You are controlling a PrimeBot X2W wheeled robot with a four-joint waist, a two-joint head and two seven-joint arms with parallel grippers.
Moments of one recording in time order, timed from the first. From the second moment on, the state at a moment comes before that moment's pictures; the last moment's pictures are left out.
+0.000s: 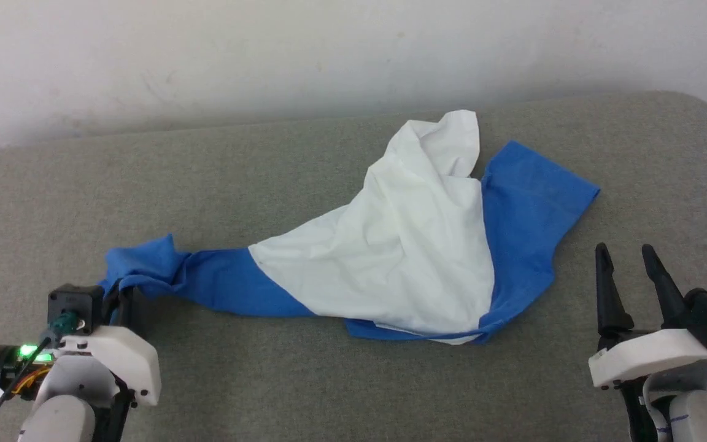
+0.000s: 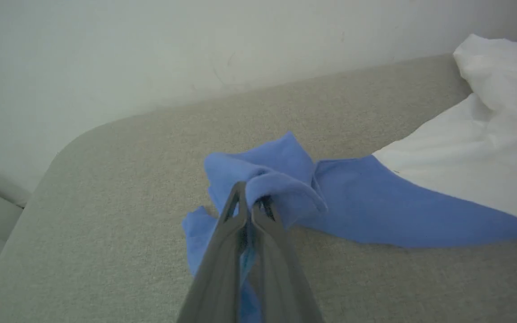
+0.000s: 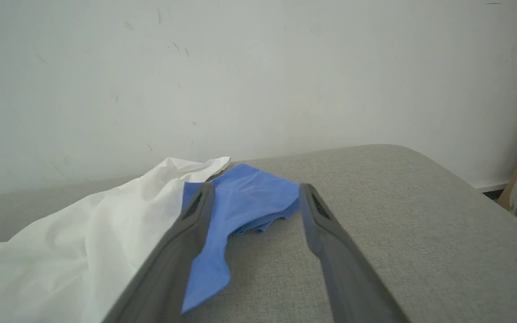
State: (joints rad) left arm -0.12 0.40 -0.10 0.16 -0.24 0.06 0.12; right arm -0.10 -0.05 -0.12 0.21 0.17 0.13 -0.23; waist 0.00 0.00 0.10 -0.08
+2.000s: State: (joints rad) left arm 0.00 0.13 -0.18 0.13 -0.19 0.01 -0.26; right arm 0.25 -0.08 -0.28 -0.12 0.10 0.13 0.68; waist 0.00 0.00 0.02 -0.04
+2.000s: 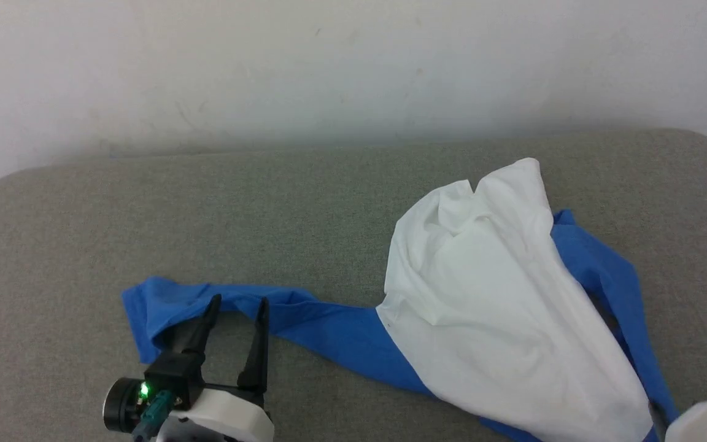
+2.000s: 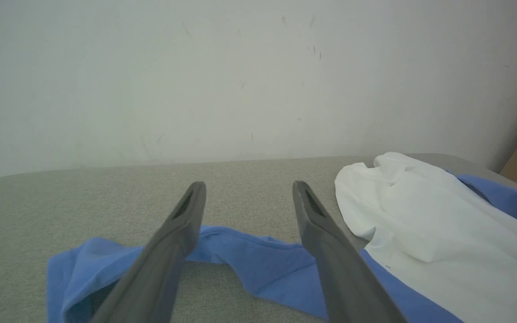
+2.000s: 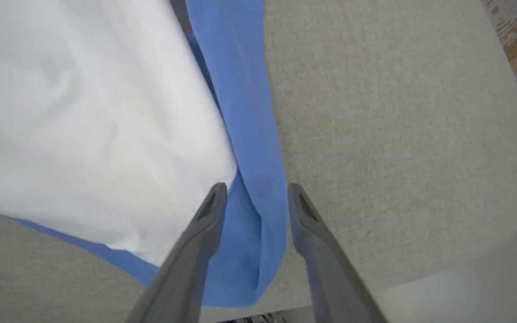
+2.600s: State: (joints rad) left arm -0.04 0.24 -0.09 0.24 -0.14 0.18 0.09; right arm 0.05 -0.06 -0.20 -0.10 0.09 0.13 0.22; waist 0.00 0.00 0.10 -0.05
